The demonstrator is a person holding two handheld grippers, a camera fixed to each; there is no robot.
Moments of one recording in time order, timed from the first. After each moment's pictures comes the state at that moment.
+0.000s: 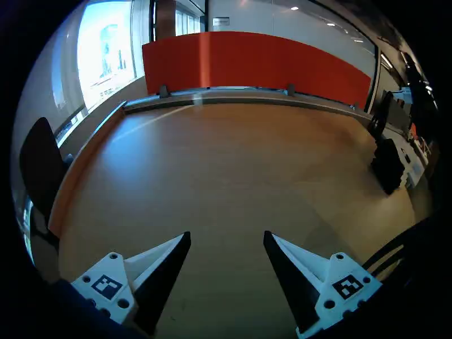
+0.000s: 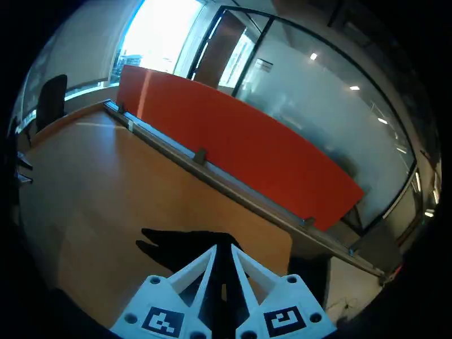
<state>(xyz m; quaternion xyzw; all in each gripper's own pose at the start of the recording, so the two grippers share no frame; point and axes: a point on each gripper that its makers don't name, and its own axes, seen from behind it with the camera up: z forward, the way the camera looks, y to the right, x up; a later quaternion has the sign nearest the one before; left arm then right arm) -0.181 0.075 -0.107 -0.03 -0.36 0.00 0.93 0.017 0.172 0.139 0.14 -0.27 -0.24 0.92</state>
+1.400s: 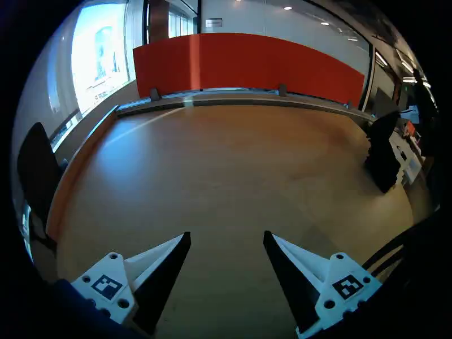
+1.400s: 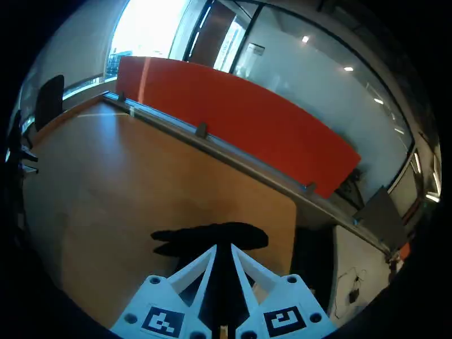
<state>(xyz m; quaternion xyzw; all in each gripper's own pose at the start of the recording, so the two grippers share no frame) -0.178 0.094 -0.105 -0.05 -0.35 0.00 0.93 -0.030 0.202 0.045 0.12 -0.32 -0.21 0.92</state>
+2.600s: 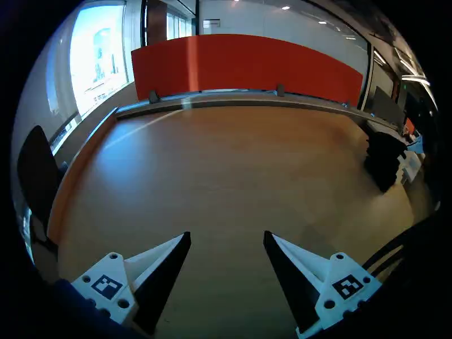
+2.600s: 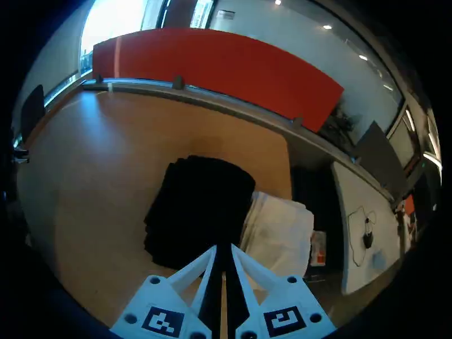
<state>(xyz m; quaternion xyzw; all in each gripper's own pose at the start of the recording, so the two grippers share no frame) -0.174 0.094 -0.103 -0.06 -0.35 0.01 0.93 -0.116 0.282 -0.045 0.05 -0.42 -0.15 0.89</state>
